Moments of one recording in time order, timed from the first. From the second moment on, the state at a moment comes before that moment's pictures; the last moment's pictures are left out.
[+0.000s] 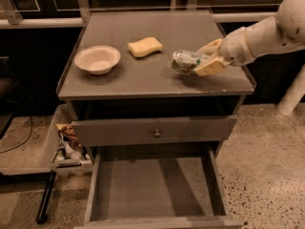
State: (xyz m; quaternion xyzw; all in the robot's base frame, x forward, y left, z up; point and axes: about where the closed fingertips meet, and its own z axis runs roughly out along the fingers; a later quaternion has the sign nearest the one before) arm 0.665 -0.174 0.878 -0.57 0.70 0.16 0.41
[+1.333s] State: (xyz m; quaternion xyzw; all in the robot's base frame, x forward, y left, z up) arm 0.500 -0.220 0.843 -0.60 0.68 0.13 0.40
